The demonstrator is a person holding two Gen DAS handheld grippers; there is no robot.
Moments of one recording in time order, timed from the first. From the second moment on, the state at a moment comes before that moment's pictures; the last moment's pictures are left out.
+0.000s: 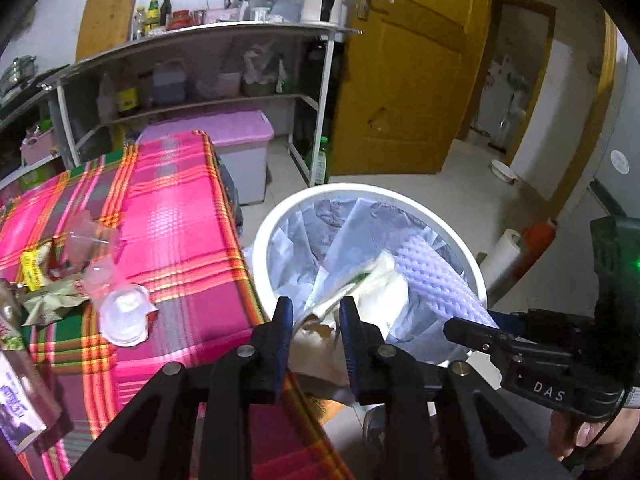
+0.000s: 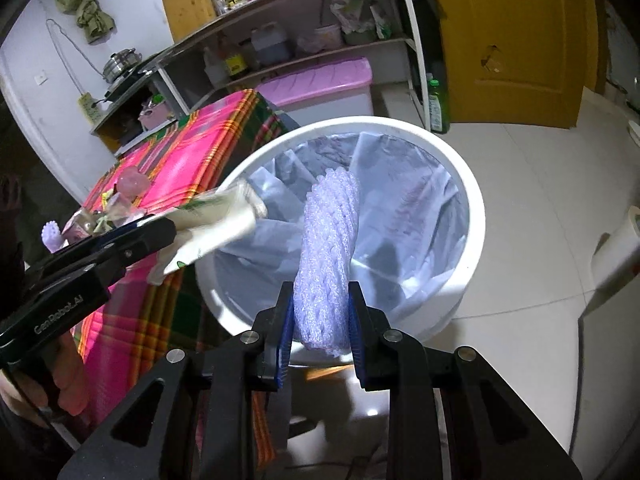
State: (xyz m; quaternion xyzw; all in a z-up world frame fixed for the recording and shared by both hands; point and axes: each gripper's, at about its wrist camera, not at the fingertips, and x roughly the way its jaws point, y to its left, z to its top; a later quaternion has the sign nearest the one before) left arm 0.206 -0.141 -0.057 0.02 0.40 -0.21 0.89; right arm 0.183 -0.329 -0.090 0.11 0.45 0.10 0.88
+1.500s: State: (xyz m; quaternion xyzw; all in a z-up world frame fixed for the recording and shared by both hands) left arm 0.116 -0.057 -0.005 -0.03 0.32 -0.14 0.93; right arm 0.136 -0.256 -0.036 0.06 0.39 0.20 0.90
